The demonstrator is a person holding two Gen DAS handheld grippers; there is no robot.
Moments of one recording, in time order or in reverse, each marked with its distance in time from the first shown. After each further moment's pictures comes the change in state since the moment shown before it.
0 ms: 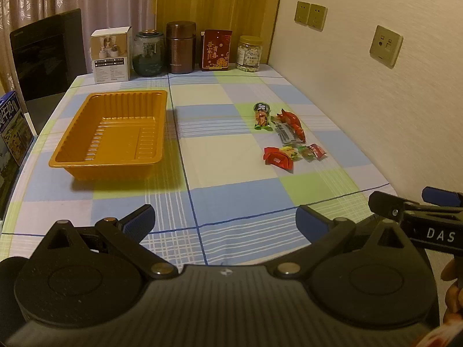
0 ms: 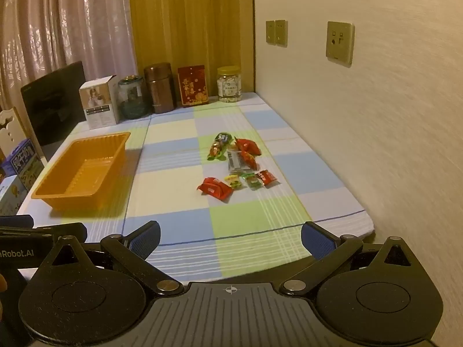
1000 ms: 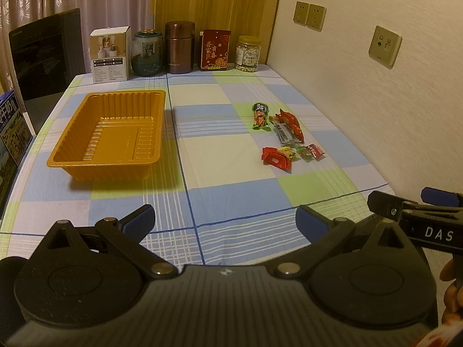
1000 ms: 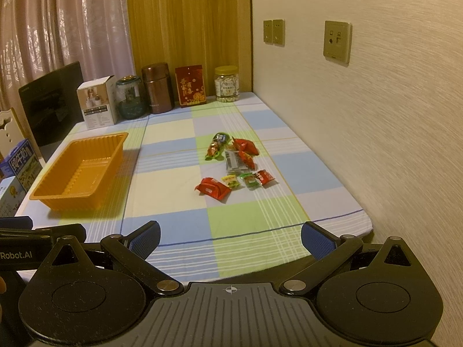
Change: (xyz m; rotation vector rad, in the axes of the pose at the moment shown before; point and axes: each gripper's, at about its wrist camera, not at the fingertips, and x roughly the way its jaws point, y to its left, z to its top) left arm 0.002 -0.004 0.000 0.003 0.001 -0.001; right arm 0.001 -0.002 0.000 0.001 -0.001 -0.003
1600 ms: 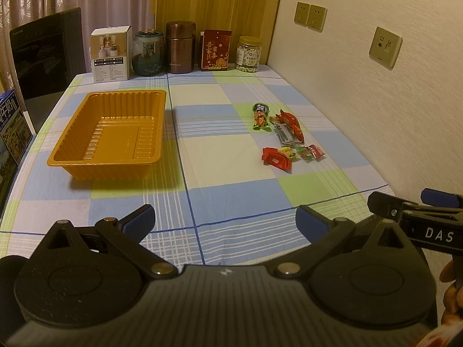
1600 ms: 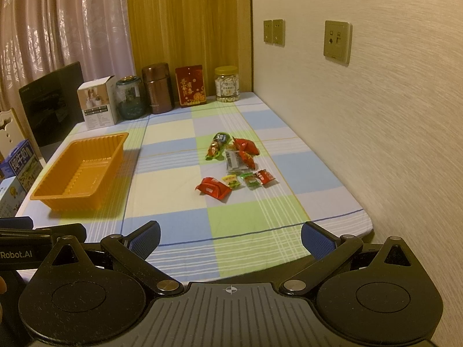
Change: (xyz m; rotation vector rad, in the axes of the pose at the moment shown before) left arm 0.000 0.000 0.000 -0.001 -0.002 -0.001; right arm 0.001 0.000 0.000 0.000 -0.002 -0.001
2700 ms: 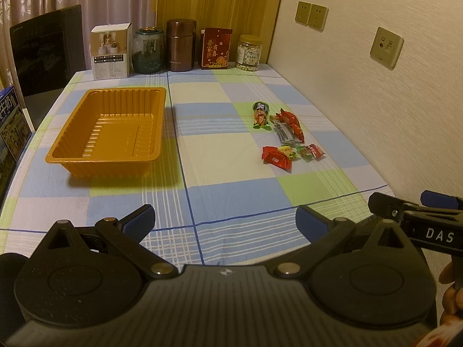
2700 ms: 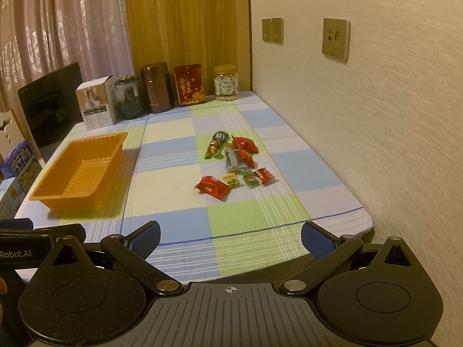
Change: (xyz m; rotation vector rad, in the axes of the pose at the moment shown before) left arm 0.001 0.001 -0.002 -0.009 0.004 -0.009; right arm 0.002 -0.001 -0.005 0.007 -0.002 0.000
